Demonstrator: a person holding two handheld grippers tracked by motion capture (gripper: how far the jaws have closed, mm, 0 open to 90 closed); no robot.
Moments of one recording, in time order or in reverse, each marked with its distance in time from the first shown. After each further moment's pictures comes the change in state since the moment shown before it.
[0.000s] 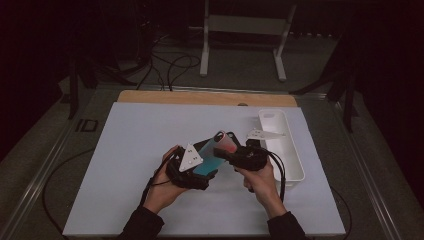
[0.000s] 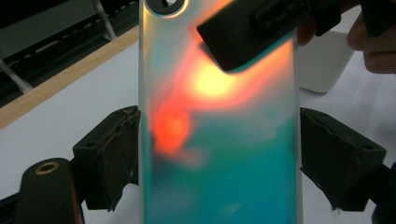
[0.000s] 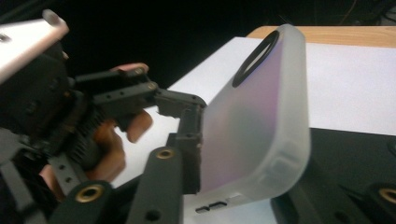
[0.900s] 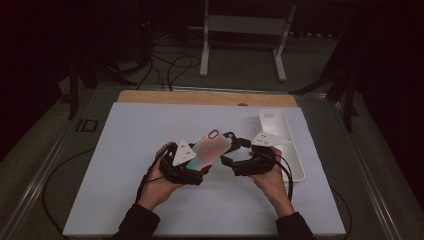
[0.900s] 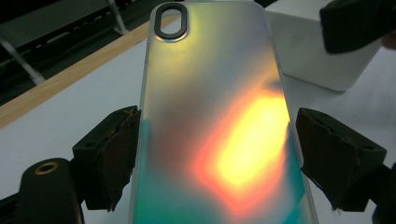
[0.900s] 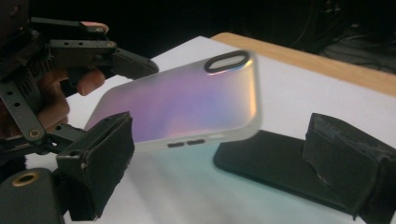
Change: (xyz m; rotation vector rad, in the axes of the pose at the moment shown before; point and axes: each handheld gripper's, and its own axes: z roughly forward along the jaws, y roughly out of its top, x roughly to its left) left arm 0.015 -0.002 -0.008 0.012 0.032 -0.030; right arm -0.004 -0.005 -0.016 0.018 -0.157 -0.227
